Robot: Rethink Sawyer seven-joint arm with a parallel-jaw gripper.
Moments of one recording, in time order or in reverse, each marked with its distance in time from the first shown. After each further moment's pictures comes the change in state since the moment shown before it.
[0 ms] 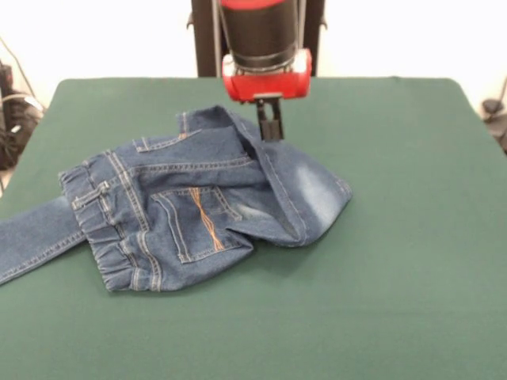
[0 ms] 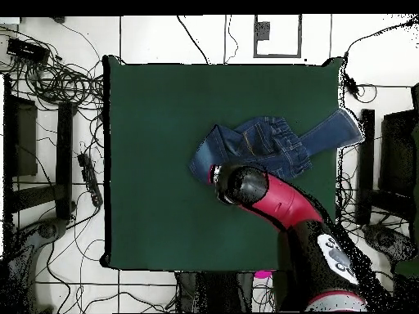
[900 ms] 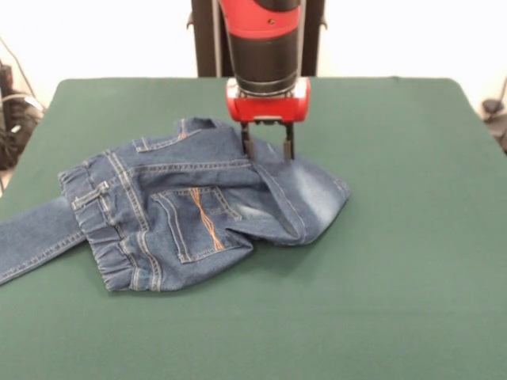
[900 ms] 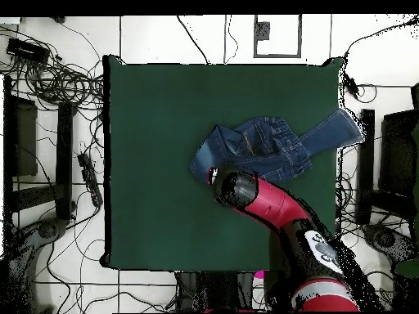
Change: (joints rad) arm 0.044 0.042 -0.040 0.000 0.000 -0.070 0.000
